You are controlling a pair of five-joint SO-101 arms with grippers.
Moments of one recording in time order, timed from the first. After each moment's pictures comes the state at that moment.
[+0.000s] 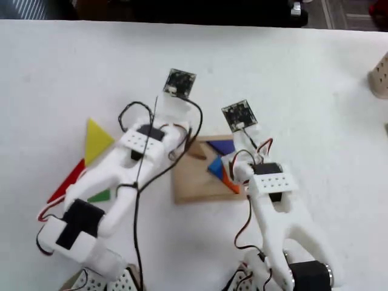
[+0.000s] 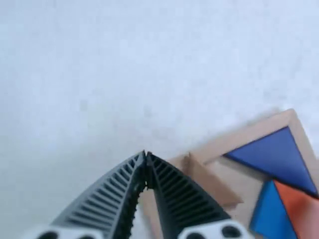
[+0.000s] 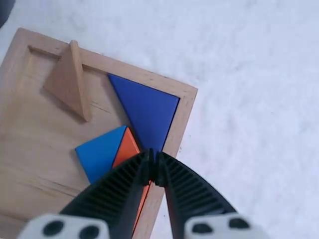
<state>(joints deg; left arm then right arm) 18.8 4.4 31.0 29.6 5.6 -11.2 -23.6 60.0 29.3 17.2</state>
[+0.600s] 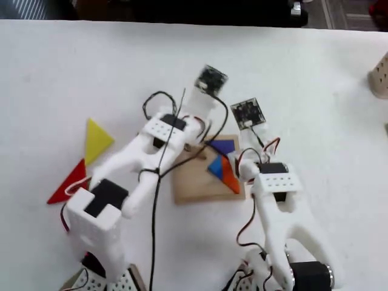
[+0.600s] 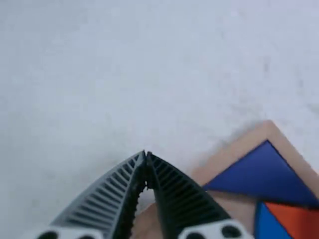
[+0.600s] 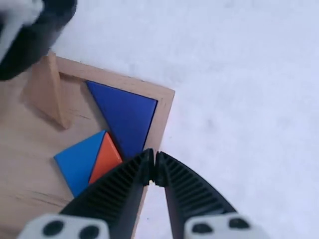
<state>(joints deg) 22.8 20.4 13.5 31.0 -5.8 -7.7 -23.6 60.0 27.6 17.2</state>
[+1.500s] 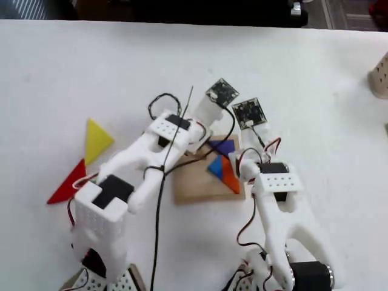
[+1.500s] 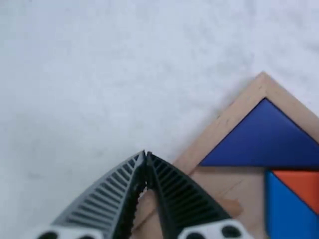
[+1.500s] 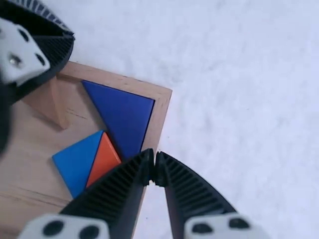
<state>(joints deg) 23.5 25.0 10.1 37.2 -16.2 -7.7 -23.6 60.0 27.6 17.2</state>
